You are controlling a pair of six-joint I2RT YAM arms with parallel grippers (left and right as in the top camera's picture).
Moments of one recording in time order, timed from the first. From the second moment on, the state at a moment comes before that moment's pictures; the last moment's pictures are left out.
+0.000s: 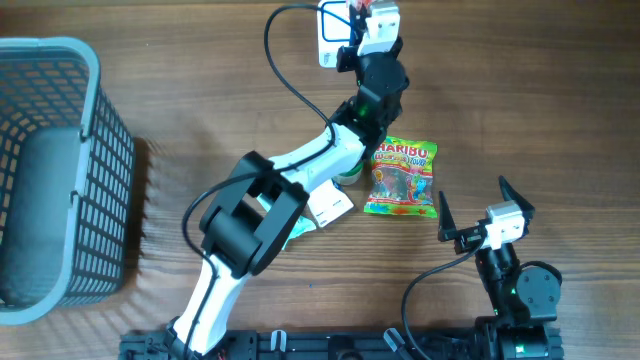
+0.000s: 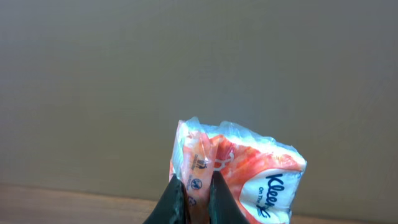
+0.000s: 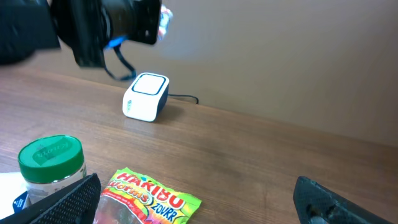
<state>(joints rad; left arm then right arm) -0.72 2.25 1.61 0.78 -0.92 0.16 0.04 0.03 0.01 0.01 -0.17 -0.15</state>
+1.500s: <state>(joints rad) -0.75 1.89 1.61 -0.44 -0.18 -0.54 0.04 0.04 0.01 0.01 -0.13 -2.08</state>
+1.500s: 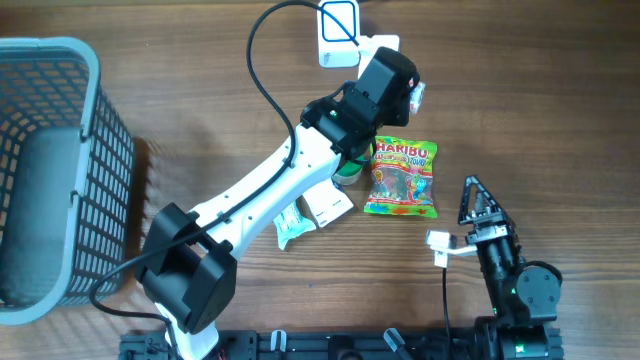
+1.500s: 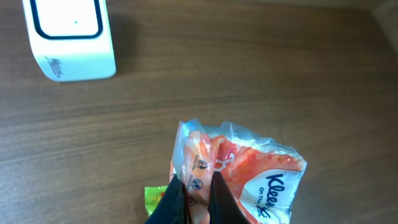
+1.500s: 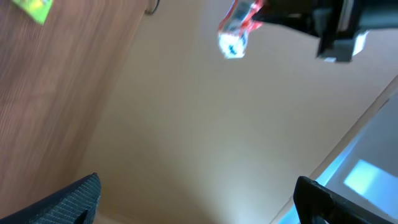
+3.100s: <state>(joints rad) -0.62 1.89 1.61 -0.58 0.35 -0.47 0.04 0.57 0.01 0.38 -0.54 1.11</state>
